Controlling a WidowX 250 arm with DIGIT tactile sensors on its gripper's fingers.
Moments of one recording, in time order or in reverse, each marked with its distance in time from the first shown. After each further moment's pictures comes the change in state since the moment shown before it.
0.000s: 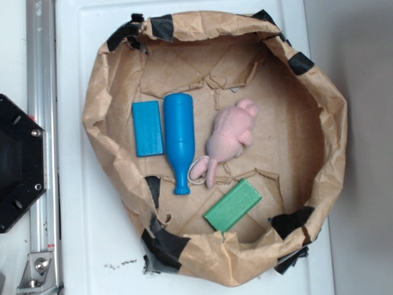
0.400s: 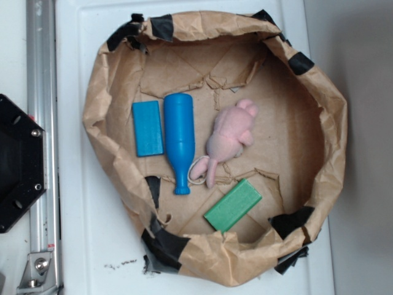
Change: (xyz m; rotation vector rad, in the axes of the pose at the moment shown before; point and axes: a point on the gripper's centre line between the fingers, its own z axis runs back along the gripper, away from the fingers) arm 0.000 0.000 -0.003 0.001 0.003 0.000
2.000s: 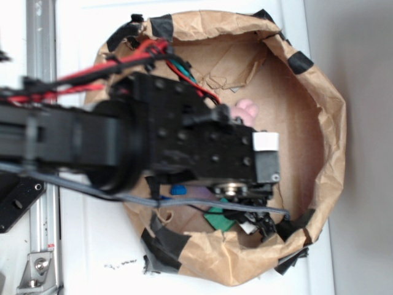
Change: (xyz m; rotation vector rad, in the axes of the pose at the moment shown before) arm 0.138 -0.038 -0.214 -0.077 0.038 0.595
